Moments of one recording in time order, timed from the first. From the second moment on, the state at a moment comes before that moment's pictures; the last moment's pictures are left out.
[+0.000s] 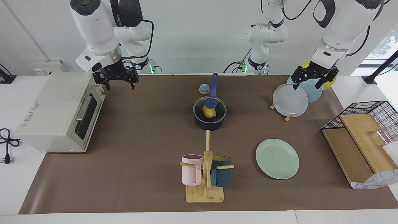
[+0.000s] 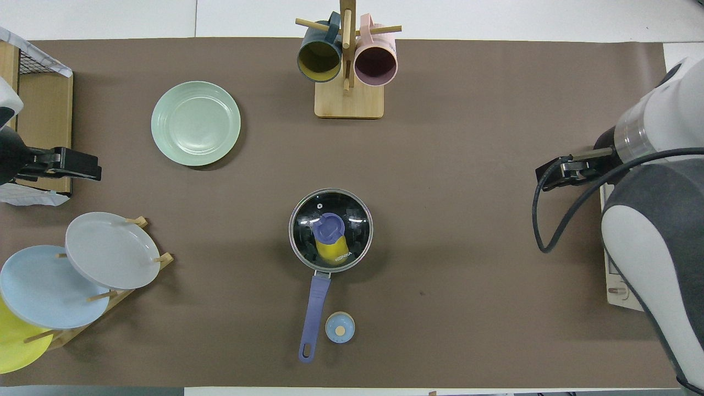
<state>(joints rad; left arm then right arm) -0.10 -0.05 0.00 -1.68 0.01 1.64 -0.02 0.10 0.01 0.05 -1.63 -0.05 1.55 0.08</state>
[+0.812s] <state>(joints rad) -0.10 -0.05 0.00 -1.68 0.01 1.64 -0.02 0.00 0.01 0.09 -1.63 -0.05 1.55 0.08</state>
